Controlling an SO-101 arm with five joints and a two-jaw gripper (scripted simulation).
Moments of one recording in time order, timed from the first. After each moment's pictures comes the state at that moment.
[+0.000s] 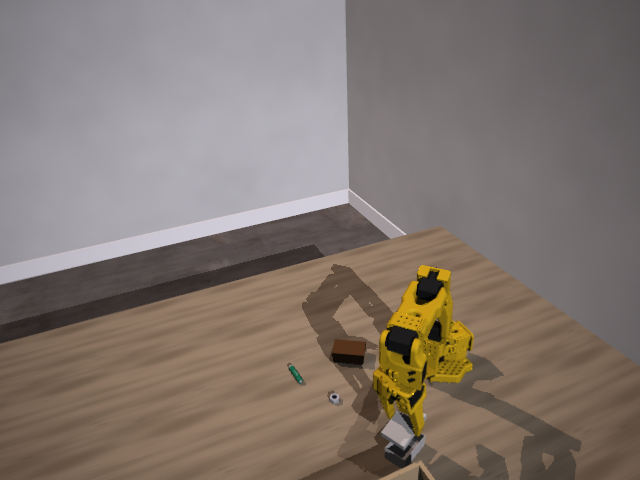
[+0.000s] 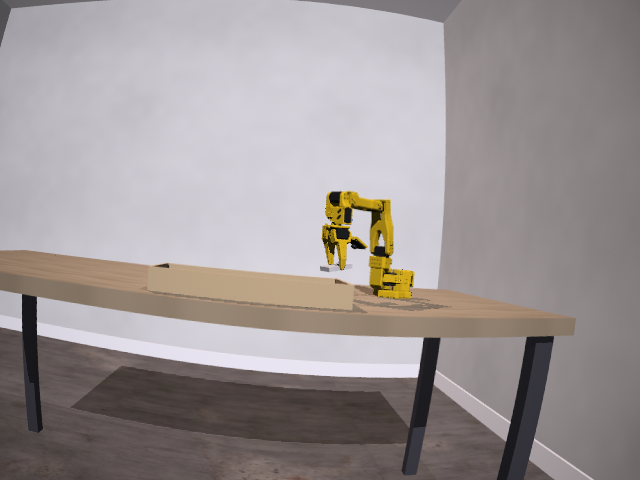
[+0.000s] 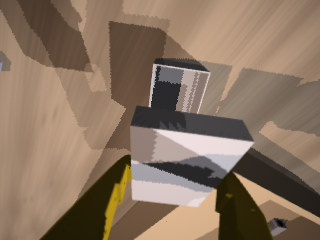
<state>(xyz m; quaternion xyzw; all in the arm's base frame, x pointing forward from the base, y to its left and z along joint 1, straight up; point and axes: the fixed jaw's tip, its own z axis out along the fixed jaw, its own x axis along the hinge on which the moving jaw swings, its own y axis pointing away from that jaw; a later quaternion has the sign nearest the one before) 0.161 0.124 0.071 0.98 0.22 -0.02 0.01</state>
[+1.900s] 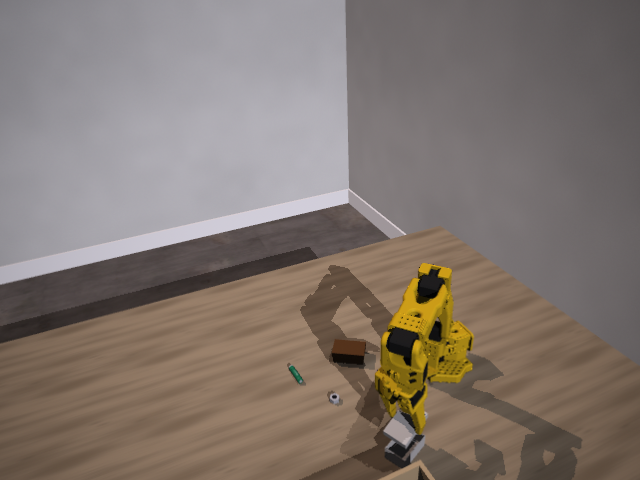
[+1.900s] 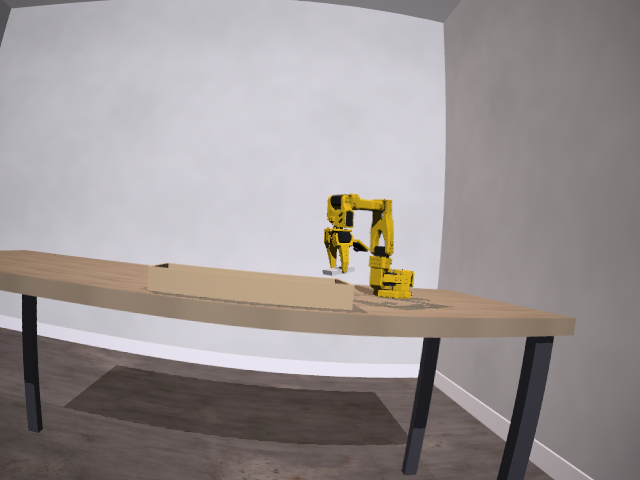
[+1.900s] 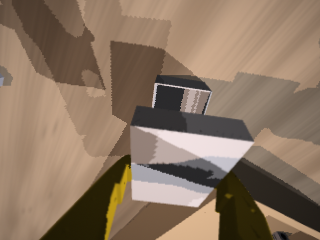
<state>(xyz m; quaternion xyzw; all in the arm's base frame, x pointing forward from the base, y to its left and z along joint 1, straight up) 0.154 0.118 0.064 0.97 0.22 -0.03 0.01</state>
